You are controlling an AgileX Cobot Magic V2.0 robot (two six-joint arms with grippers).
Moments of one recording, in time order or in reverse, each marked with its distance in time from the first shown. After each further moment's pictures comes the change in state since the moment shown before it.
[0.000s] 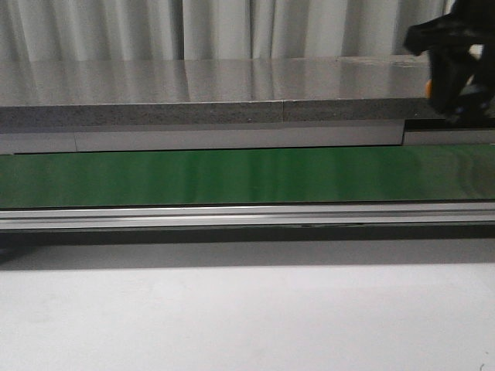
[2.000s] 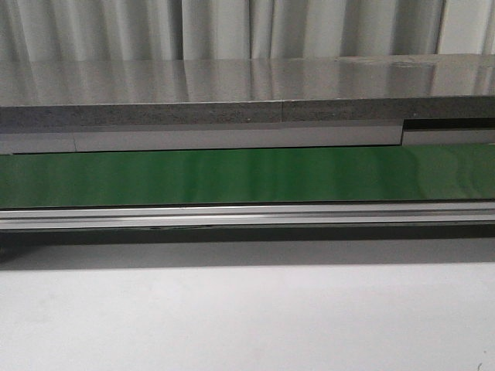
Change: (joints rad) left arm 0.000 0.000 0.000 0.000 0.000 0.000; right arm -0.475 0.117 -0.032 0.152 -0.094 0.009
